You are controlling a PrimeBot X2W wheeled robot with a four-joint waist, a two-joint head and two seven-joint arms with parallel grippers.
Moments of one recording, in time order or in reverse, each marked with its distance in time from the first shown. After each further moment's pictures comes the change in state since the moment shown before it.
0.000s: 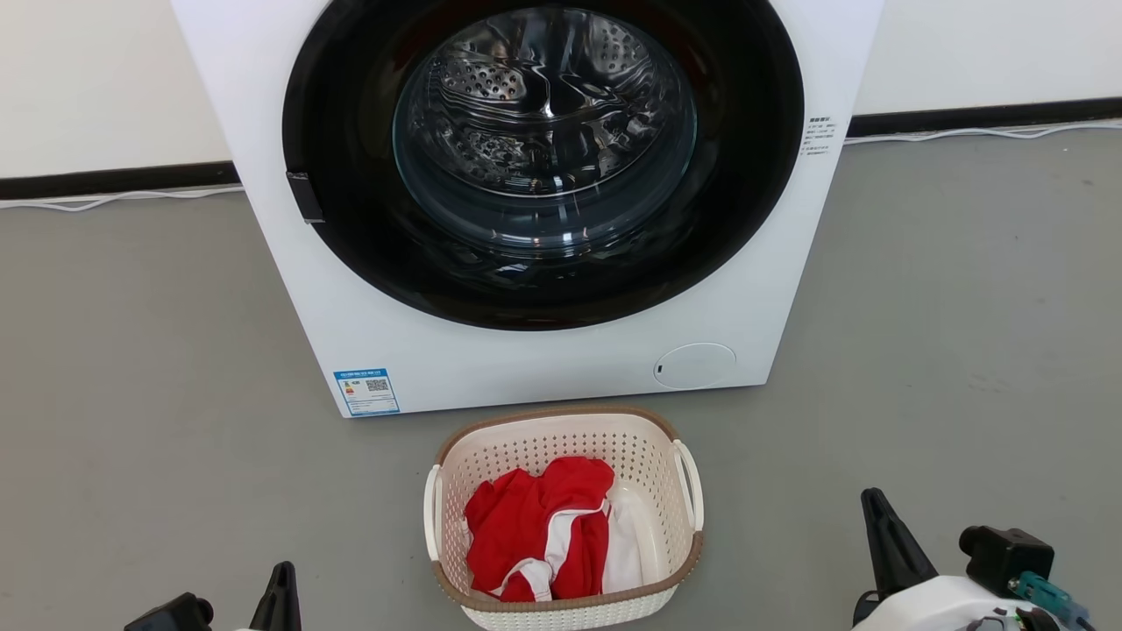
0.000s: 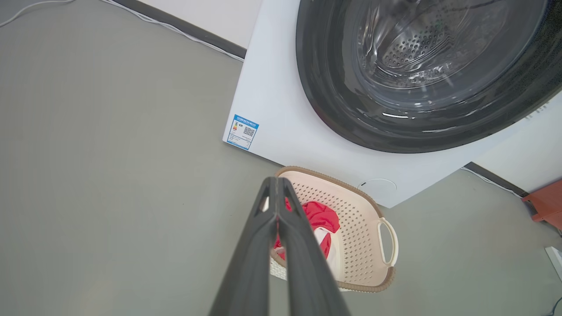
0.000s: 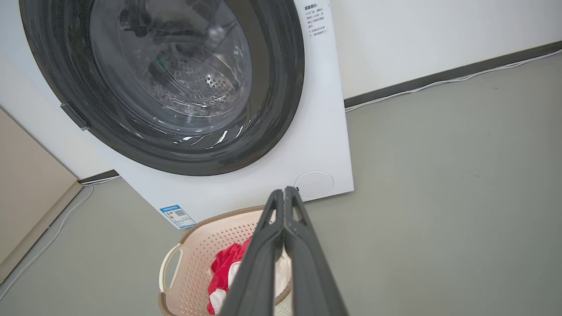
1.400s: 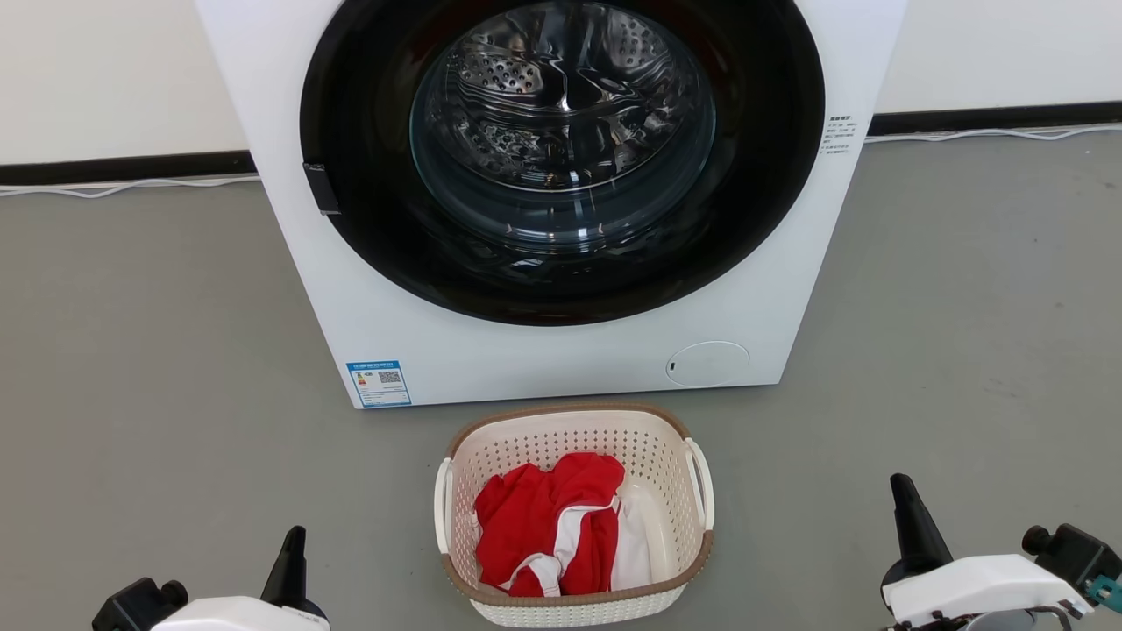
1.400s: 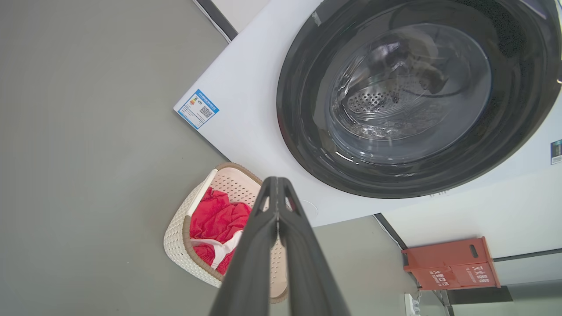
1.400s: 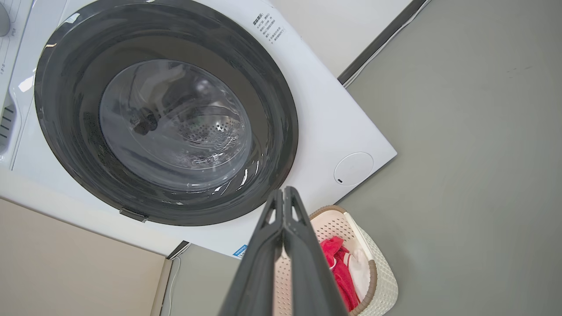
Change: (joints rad) left arm -0.040 -0.046 0.085 -0.041 -0.370 -0.088 0.123; right arm -0.001 0.014 -0.054 -0.070 0.513 0.000 0.115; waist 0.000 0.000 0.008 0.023
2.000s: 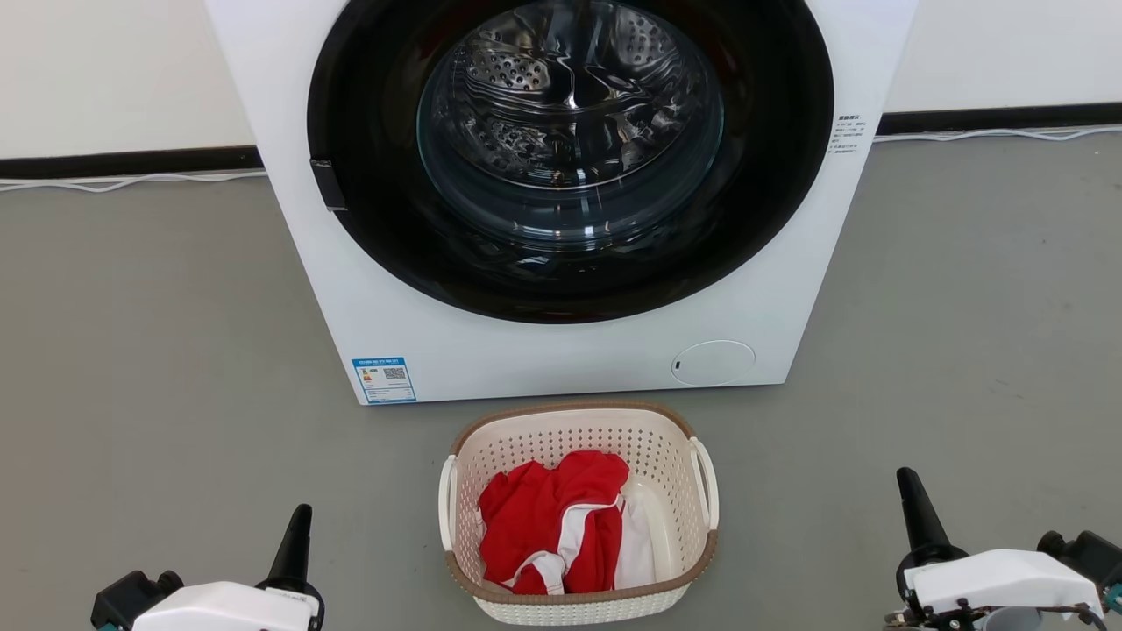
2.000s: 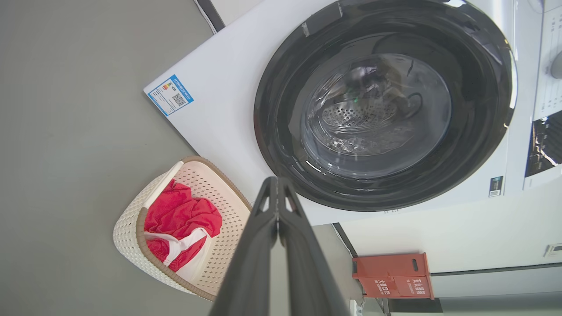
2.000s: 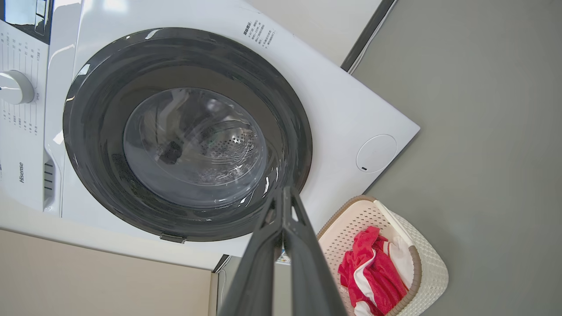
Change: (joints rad) left arm -0.020 -0.024 0.037 -0.014 -0.154 -0.039 0.054; right arm -0.001 0.007 -0.021 -0.029 0.219 0.000 0.049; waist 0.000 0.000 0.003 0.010
